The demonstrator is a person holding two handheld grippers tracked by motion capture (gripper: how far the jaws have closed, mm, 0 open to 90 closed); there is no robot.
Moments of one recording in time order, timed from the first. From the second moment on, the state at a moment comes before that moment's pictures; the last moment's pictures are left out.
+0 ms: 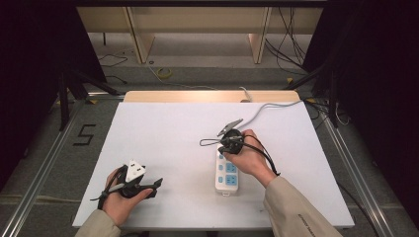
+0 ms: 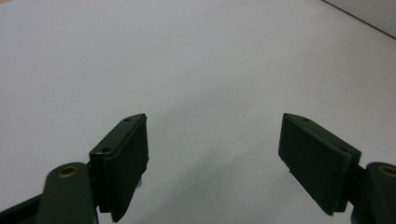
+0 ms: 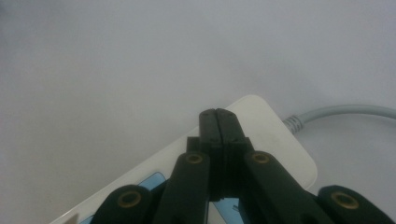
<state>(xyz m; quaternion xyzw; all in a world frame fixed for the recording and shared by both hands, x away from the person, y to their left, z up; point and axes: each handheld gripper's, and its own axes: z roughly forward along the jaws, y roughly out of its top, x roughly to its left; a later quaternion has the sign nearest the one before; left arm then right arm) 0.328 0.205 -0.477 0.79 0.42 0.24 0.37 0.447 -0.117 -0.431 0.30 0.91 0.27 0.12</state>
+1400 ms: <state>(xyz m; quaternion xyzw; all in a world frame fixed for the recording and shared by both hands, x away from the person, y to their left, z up) 0.328 0.205 -0.477 0.79 0.42 0.24 0.37 0.454 -0.110 -0.442 0.31 0.91 0.24 0.11</state>
